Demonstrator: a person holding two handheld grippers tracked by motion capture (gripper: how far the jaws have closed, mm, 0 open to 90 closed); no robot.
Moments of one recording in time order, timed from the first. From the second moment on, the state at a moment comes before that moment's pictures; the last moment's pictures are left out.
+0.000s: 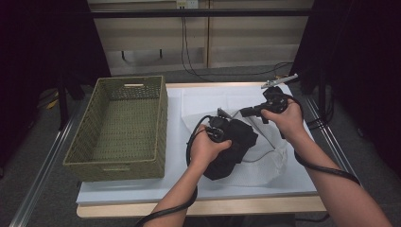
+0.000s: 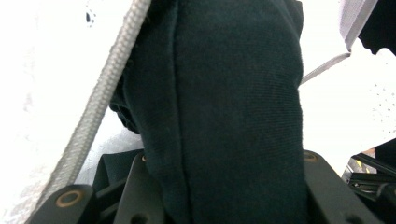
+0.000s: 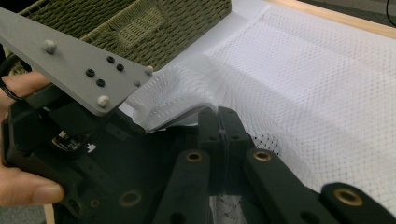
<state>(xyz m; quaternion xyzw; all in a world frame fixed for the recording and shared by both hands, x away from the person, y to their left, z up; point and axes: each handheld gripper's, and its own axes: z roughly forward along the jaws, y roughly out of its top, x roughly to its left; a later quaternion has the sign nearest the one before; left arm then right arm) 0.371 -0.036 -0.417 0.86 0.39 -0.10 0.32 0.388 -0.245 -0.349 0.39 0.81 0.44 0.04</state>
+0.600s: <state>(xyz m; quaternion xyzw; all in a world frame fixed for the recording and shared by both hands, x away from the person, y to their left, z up) 0.375 -0.035 -0.420 0.84 0.43 -0.04 0.32 0.386 -0.244 -0.350 0.38 0.81 0.44 0.03</state>
